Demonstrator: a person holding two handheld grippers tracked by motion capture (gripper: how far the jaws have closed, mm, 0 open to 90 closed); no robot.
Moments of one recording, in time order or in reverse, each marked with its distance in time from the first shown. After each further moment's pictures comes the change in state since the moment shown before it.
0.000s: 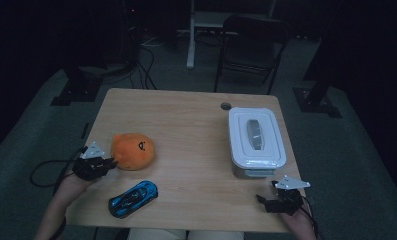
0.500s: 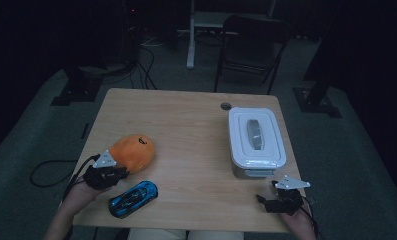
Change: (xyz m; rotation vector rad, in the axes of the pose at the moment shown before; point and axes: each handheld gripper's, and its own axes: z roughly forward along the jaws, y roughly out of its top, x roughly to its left) left arm -0.039 0.010 0.008 0.008 -0.119 0.058; right arm 0.000 0.000 0.000 0.000 -0.001 0.001
